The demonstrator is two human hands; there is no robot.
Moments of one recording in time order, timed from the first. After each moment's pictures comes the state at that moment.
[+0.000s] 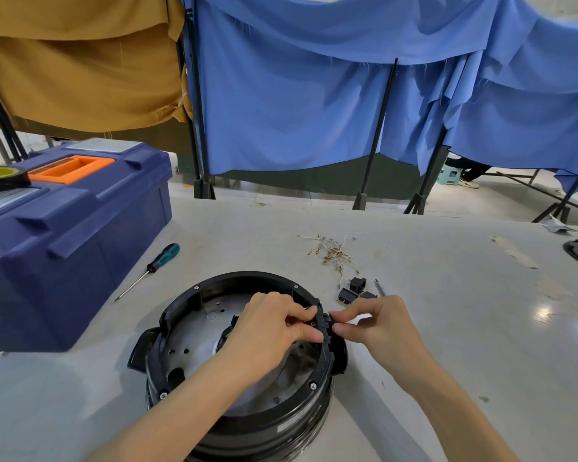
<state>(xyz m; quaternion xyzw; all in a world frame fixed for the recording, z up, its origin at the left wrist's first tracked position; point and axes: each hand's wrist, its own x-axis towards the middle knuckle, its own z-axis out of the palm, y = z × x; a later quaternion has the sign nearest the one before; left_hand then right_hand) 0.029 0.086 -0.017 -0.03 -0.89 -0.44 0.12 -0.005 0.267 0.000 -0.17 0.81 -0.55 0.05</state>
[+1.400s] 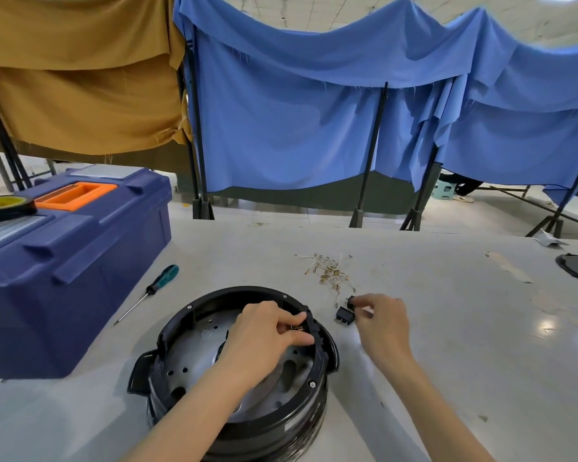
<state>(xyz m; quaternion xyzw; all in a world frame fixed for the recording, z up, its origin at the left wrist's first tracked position) 0.020 0.080 -0.011 0.01 -0.90 -0.42 0.15 -0.059 0.259 -0.025 -0.04 0.91 -0.40 -0.12</state>
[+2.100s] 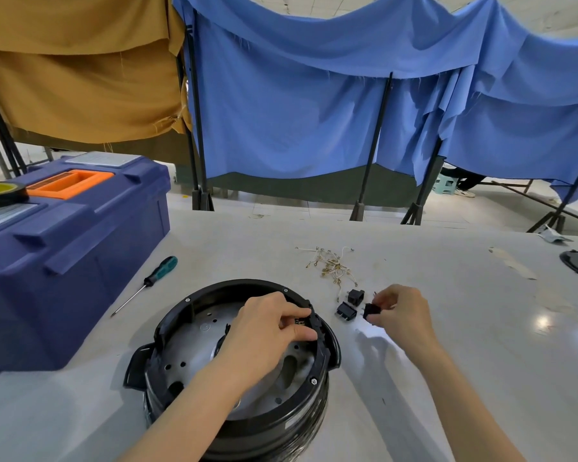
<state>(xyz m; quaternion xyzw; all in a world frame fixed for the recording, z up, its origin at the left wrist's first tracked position) 0.021 0.080 -0.011 -0.01 -0.89 -0.43 0.15 -0.077 0.289 -0.013 0.00 0.90 -0.44 -0.03</state>
